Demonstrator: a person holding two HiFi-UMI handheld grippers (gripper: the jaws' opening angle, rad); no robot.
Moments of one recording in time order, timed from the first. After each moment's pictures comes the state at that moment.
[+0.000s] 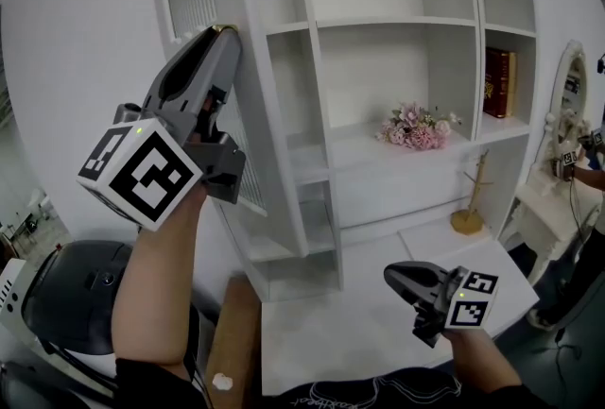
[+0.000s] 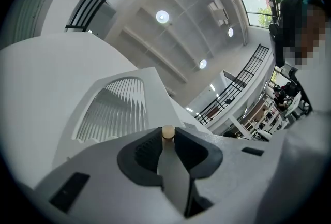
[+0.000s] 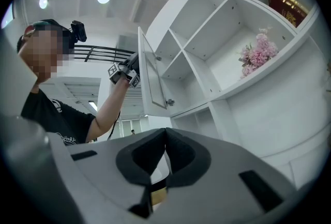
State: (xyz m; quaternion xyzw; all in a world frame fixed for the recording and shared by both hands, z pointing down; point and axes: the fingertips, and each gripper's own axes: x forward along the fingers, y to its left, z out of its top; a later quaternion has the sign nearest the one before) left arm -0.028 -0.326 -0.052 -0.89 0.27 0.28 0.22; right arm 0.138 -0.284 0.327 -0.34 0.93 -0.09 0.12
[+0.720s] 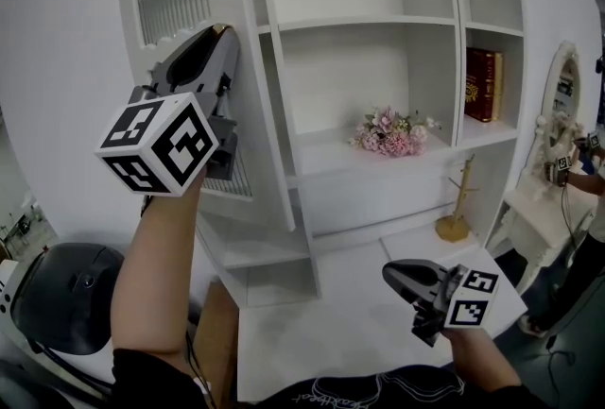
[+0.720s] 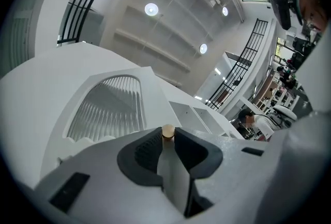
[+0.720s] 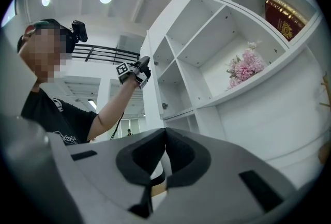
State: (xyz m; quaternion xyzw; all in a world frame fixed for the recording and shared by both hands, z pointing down) left arm 0.037 -0.380 -0.051 -0.86 0.36 0.23 0.28; right arm 0.206 -0.288 0.324 -0.35 0.93 -0.07 0.12
